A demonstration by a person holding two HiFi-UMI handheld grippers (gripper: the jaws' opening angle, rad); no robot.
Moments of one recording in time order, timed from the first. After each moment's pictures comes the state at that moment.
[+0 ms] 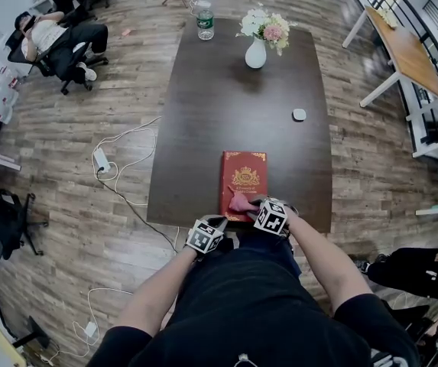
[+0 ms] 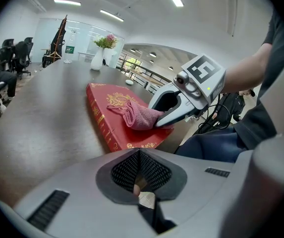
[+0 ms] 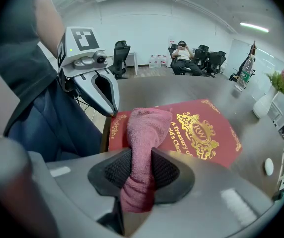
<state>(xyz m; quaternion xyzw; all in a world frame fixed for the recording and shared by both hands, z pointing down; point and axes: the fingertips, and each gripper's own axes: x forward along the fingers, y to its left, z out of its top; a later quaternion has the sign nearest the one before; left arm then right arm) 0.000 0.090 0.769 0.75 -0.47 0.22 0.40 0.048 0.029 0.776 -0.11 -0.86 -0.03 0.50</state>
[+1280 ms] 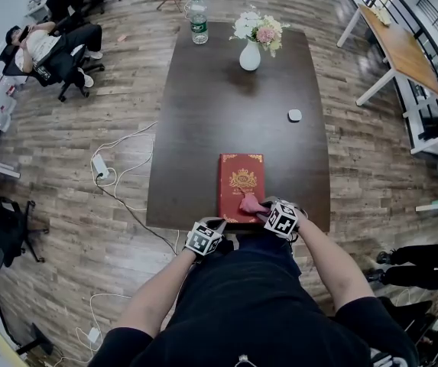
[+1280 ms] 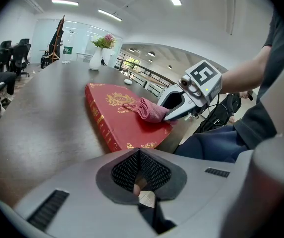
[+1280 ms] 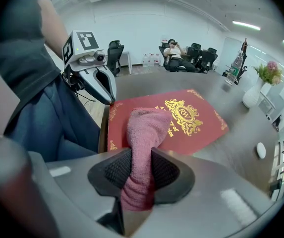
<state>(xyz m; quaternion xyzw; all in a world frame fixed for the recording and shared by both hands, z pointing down) -0.001 0.091 0.770 0.76 -0.47 0.23 0.39 0.090 0.008 0.774 -0.08 -0.86 -0.02 0.51</state>
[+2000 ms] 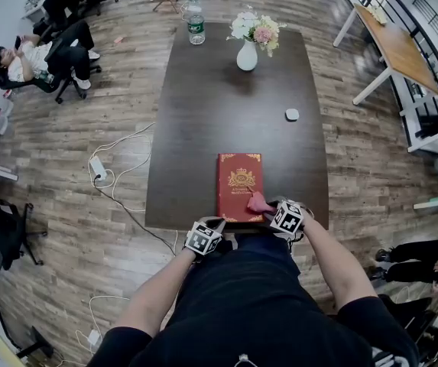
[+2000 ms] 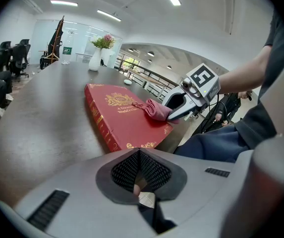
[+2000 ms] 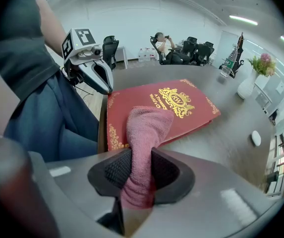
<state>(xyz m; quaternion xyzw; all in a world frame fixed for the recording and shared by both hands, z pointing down) 0.000 0.091 0.770 0.76 -0.47 0.23 0.39 0.122 -0.003 0.777 -0.05 -0.84 -0.01 0.54</state>
